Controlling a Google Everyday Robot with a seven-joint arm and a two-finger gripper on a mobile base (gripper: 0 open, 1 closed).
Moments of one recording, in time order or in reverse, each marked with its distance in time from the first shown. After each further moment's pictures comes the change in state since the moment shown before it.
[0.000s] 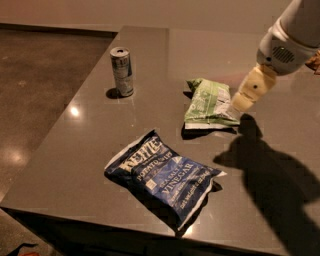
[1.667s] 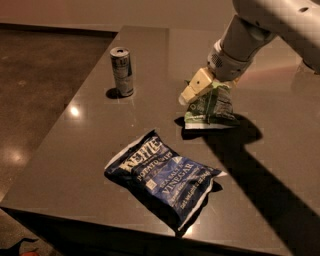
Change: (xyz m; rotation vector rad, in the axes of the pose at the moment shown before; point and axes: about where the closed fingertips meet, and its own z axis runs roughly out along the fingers) arm -0.067 -0.031 0.107 -0.045 0.022 0.449
